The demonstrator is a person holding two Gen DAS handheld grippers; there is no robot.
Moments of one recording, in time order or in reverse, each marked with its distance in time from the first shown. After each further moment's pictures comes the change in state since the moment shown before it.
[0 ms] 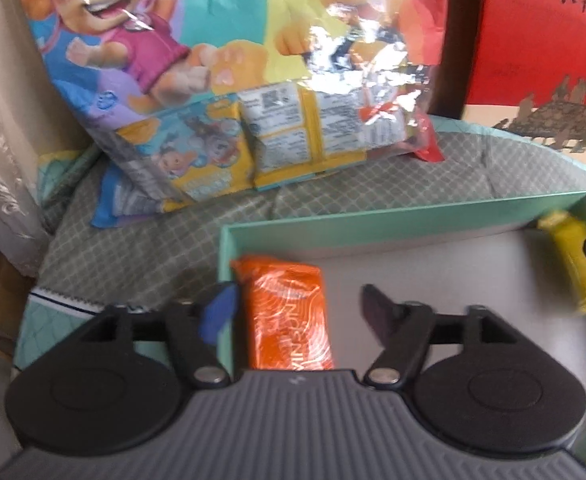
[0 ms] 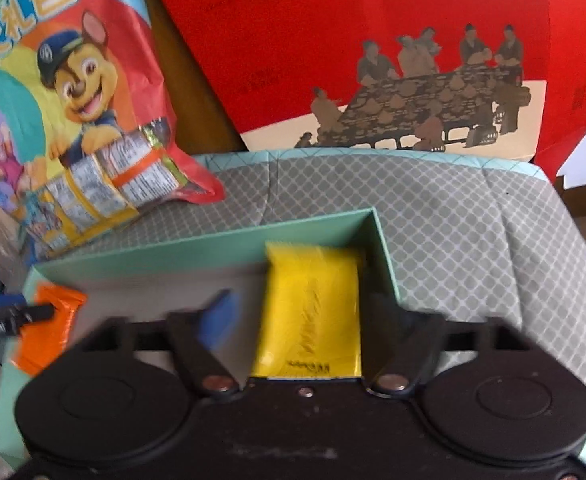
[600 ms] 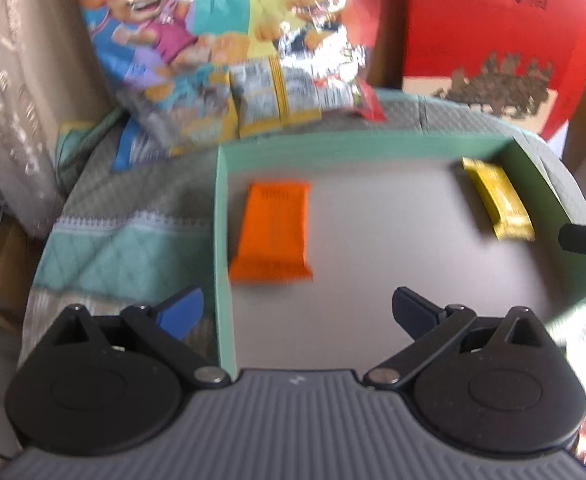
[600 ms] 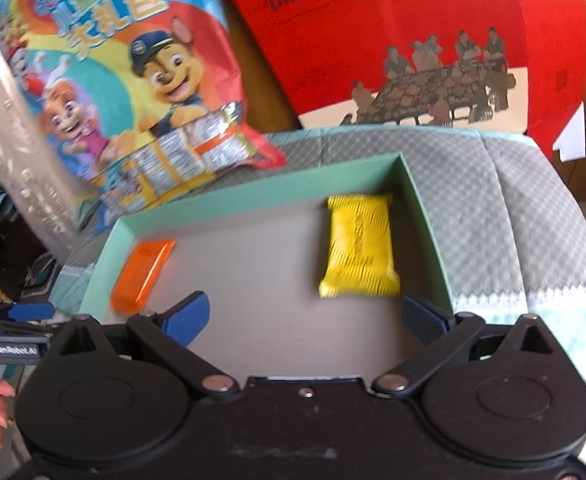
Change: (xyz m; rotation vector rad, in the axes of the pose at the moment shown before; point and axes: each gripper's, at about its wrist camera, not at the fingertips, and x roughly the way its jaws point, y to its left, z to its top) left arm -0.098 -0.011 -0.088 0.021 -0.006 -0.046; right arm -0.106 0.015 -0.066 0.003 0.002 0.098
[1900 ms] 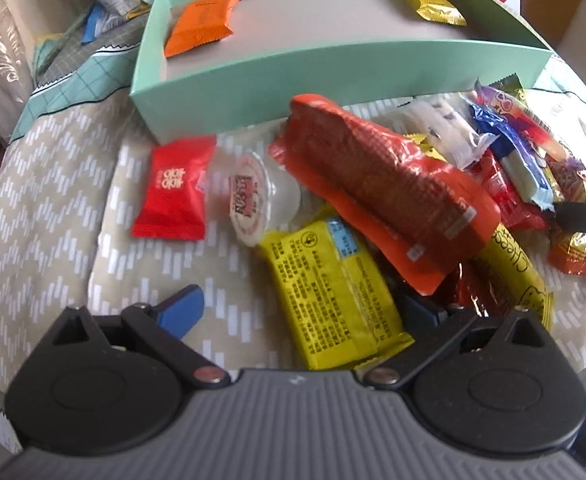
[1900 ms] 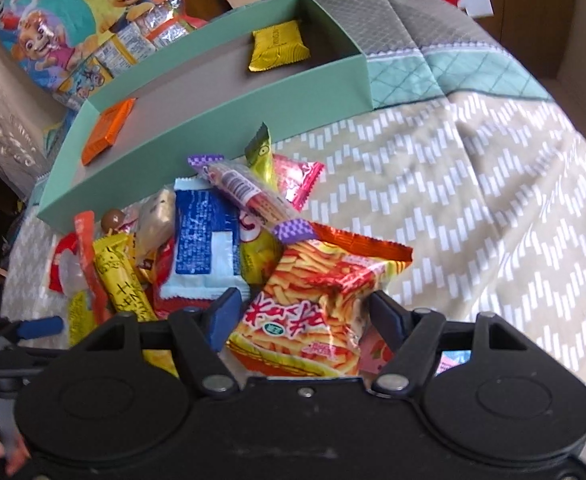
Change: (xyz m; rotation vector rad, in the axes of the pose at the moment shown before) left arm -0.017 -0.052 -0.171 0.125 0.181 -0.013; right arm -0.074 -0.014 -0.185 0.150 0.148 -0.139
